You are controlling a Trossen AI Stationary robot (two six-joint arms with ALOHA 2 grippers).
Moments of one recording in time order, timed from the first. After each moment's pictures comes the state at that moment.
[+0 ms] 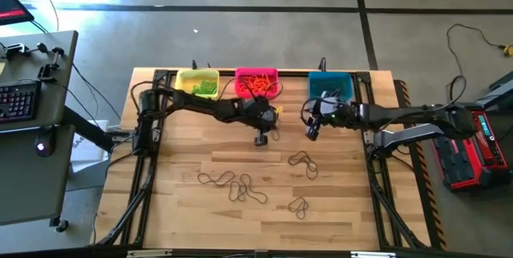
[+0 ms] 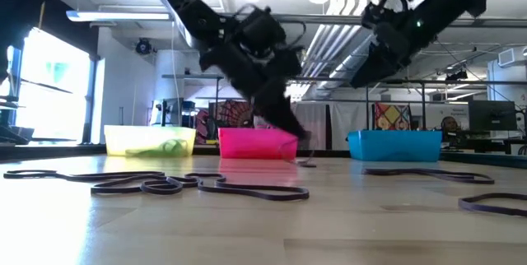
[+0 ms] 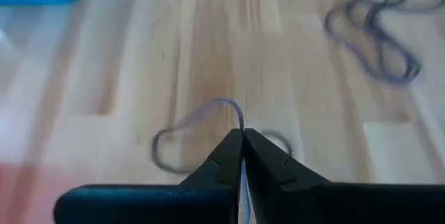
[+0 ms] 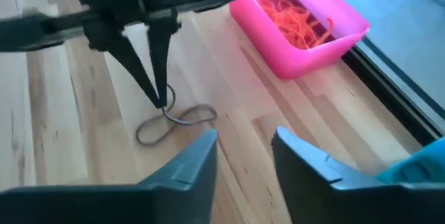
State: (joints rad) left arm 0.22 2.02 1.22 0.03 0.14 0.22; right arm -0.18 1.08 0.62 -0.22 0.26 0.08
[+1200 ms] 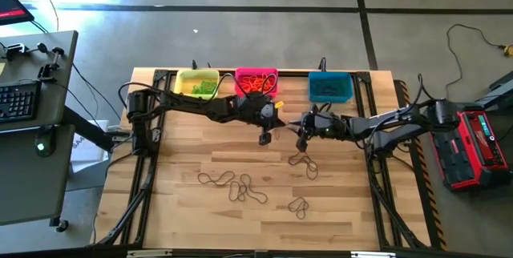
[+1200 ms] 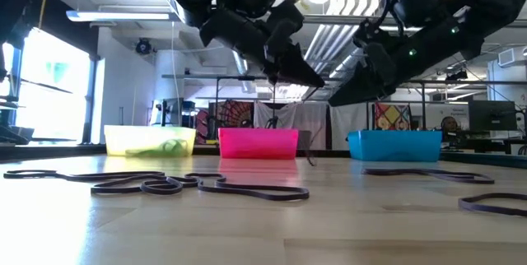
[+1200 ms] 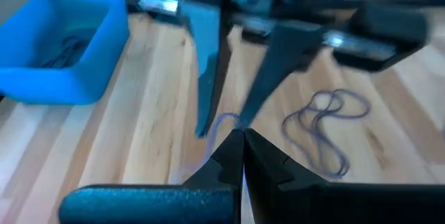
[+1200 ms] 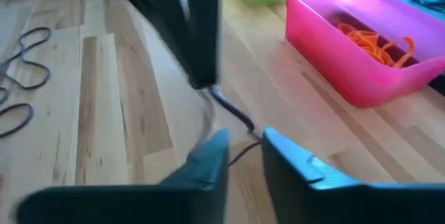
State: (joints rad) left arm 0.18 1.90 1.22 0.15 0.16 0.13; right arm -0.09 1.31 0.42 0.40 0.23 0.11
